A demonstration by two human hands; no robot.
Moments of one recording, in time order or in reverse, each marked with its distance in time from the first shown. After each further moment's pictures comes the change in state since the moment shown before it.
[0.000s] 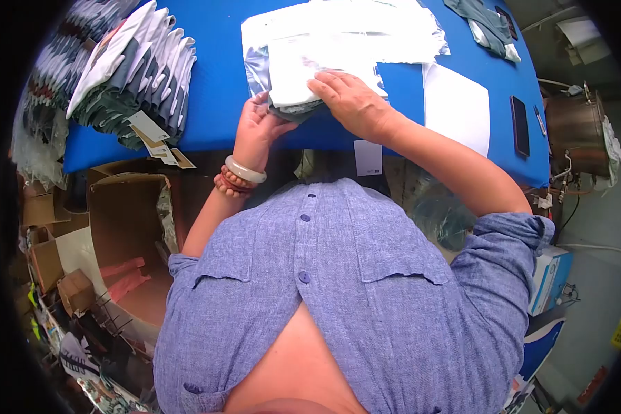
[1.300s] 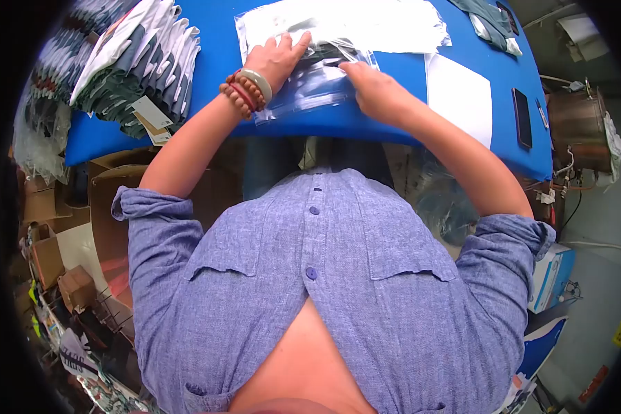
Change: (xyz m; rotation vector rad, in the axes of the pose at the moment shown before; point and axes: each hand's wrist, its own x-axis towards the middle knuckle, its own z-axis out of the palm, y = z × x) left_hand 0.089 0.036 0.017 2.226 -0.272 0.703; right_hand -0.018 0.012 -0.011 0.126 -0.212 0.382
